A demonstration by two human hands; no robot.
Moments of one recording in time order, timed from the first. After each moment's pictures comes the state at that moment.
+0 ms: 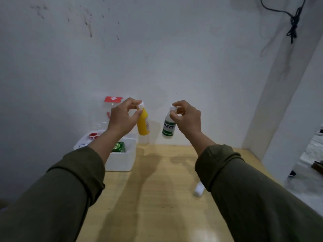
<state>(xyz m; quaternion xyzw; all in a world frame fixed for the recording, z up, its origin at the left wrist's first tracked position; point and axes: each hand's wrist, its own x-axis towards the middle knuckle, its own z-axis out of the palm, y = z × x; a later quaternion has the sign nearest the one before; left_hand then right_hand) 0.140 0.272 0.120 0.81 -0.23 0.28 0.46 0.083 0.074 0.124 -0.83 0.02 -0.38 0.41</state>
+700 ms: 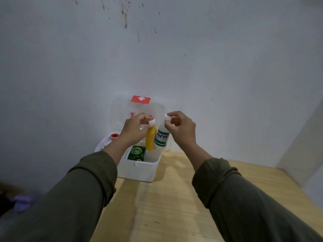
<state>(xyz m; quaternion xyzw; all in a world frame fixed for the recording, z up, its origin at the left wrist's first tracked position) 0.210 0.323 0.078 0.85 -0.18 0.13 0.47 0.165 0.165 0.092 -0.84 -0.02 -0.31 0.45</state>
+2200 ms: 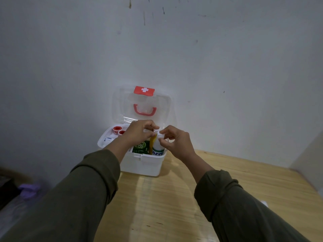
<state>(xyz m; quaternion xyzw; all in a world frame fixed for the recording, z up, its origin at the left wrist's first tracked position) 0.229 0.327 0.042 0.88 -0.20 0.02 0.43 0.178 0.165 0.030 -0.89 -0.11 -0.18 0.41</state>
